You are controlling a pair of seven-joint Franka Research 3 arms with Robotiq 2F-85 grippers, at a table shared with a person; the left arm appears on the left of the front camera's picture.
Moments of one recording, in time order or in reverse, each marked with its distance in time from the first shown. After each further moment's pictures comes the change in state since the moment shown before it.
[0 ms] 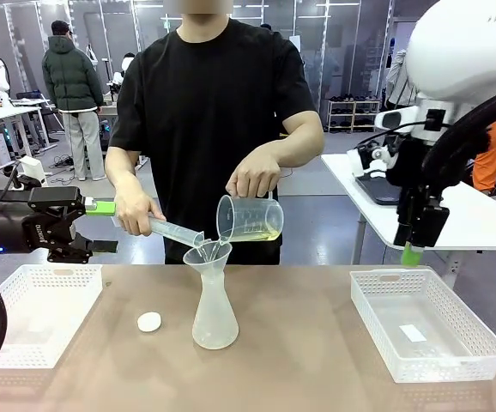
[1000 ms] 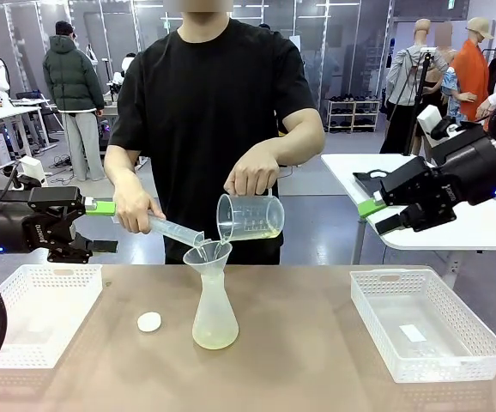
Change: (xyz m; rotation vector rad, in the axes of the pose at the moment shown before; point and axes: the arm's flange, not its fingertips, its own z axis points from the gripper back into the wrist) left arm 0.000 0.000 0.000 0.000 0.000 0.000; right arm -0.057 0.018 -0.015 0.359 -0.815 -0.924
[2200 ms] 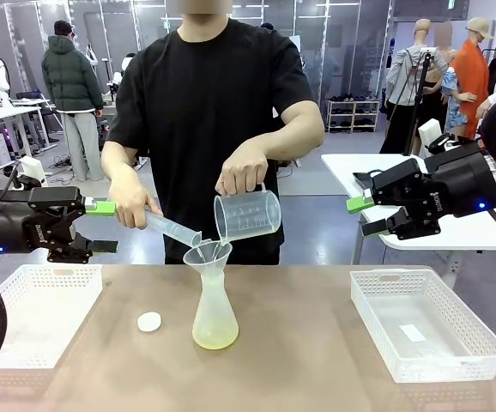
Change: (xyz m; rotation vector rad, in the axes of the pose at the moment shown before) left arm 0.000 0.000 0.000 0.000 0.000 0.000; right arm -0.007 -0.010 -0.016 0.111 -0.063 -0.120
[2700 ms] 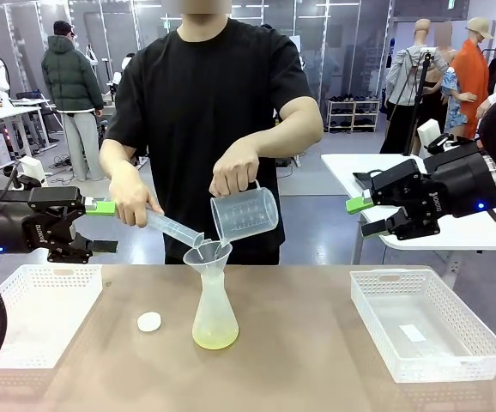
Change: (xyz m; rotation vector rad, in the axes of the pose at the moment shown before) left arm 0.000 0.000 0.000 0.000 0.000 0.000; right arm 0.000 0.001 -0.001 -0.003 0.002 0.002
